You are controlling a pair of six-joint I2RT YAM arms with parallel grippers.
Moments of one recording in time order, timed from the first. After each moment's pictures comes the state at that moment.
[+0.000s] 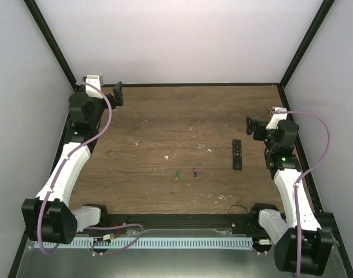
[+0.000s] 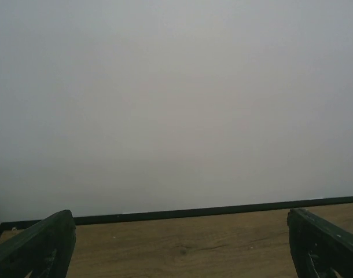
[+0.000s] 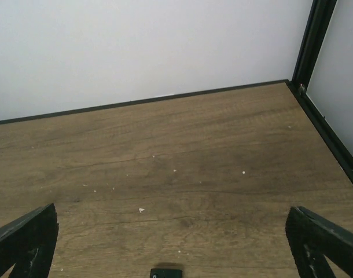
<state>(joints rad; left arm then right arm) -0.09 1.19 1.01 0.15 0.09 -0.09 -0.10 0.90 0.66 -0.08 -0.12 0.10</state>
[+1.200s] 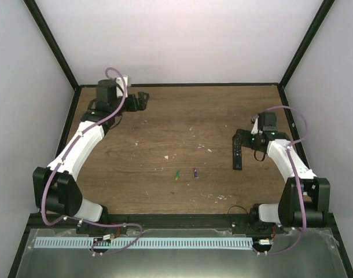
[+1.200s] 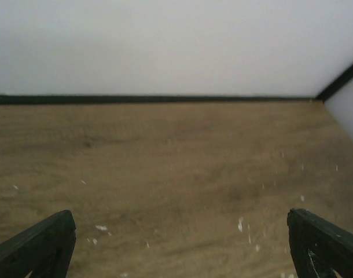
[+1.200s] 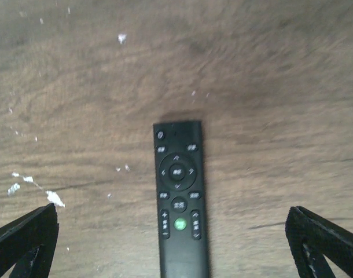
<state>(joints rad) -0.22 1.43 1.25 -0.24 0.22 -0.28 -0.04 1.30 0.87 -0.55 -0.13 0.21</state>
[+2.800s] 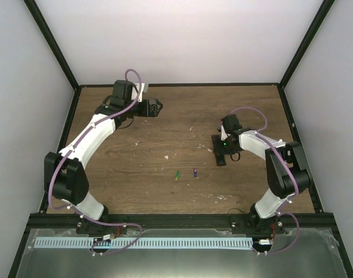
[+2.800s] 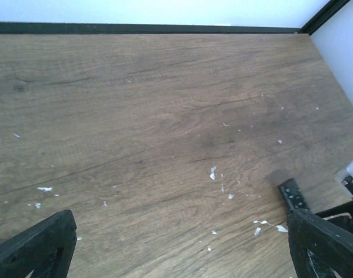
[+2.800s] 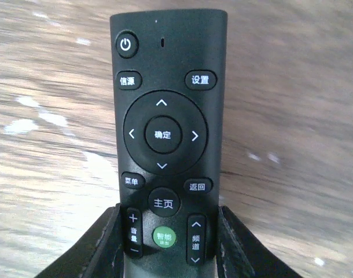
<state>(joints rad) -0.33 1.60 1.38 -0.45 0.28 -0.24 0.27 1.64 0.92 -0.51 -0.08 0.21</state>
